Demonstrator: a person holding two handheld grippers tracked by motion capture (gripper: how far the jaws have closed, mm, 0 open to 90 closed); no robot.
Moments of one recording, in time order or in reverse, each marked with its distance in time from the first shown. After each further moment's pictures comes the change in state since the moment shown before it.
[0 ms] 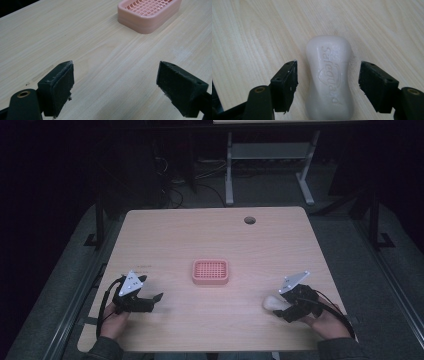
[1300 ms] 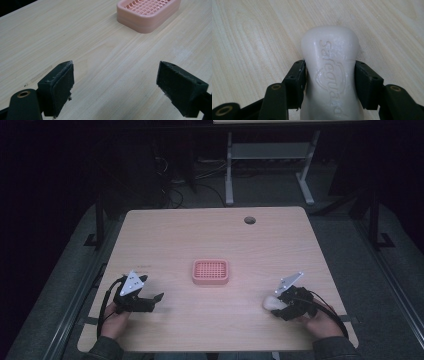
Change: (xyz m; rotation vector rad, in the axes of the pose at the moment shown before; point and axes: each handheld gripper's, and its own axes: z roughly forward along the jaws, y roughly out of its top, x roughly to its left) left arm 0.000 0.001 0.002 0.008 -0.004 0.014; right arm -0.005 -0.005 0.022 0.042 0.031 0.035
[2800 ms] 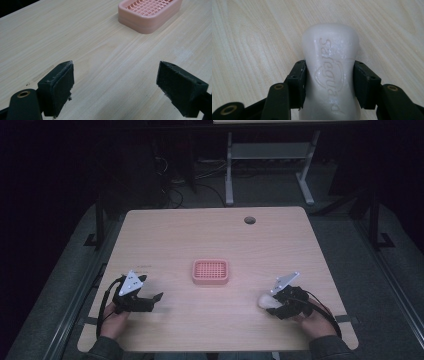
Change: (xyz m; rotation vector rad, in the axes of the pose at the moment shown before) left arm 0.001 -0.001 -0.001 -0.012 0.005 -0.012; right arm 0.006 0.010 0.004 -0.028 -0.017 -0.013
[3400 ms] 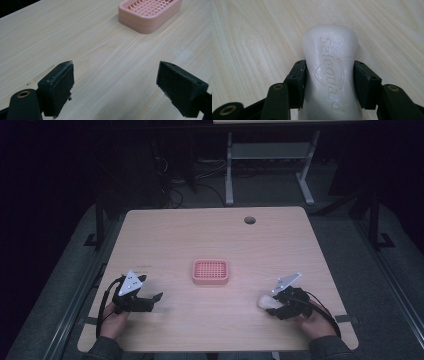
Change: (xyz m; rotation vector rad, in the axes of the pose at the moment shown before) left arm 0.002 0.000 -0.002 0.006 0.001 0.011; right arm 0.001 -0.004 0.002 -0.020 0.012 0.035
